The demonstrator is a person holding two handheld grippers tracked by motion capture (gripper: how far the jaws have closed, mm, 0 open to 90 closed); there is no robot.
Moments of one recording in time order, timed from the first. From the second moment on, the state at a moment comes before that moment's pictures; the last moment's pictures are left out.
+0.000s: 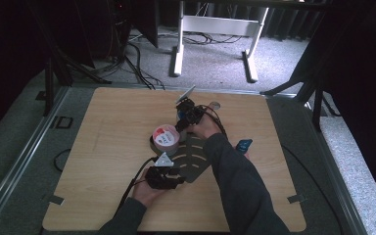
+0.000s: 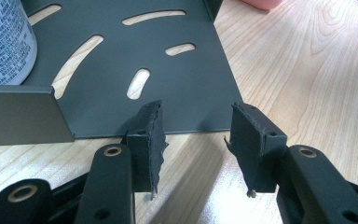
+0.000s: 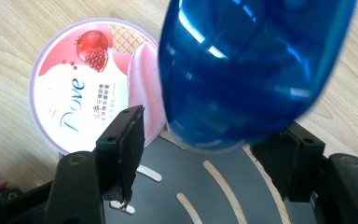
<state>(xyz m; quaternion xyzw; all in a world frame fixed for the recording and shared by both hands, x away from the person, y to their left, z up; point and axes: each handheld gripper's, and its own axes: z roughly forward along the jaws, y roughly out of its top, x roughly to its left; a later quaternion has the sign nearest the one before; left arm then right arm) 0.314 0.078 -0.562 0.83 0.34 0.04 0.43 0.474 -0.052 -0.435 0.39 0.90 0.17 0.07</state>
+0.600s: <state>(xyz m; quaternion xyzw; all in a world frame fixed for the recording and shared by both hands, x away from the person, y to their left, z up) 0.314 0.079 -0.562 0.83 0.34 0.04 0.43 0.448 -0.072 -0.428 0.37 0.91 0.19 0.09</state>
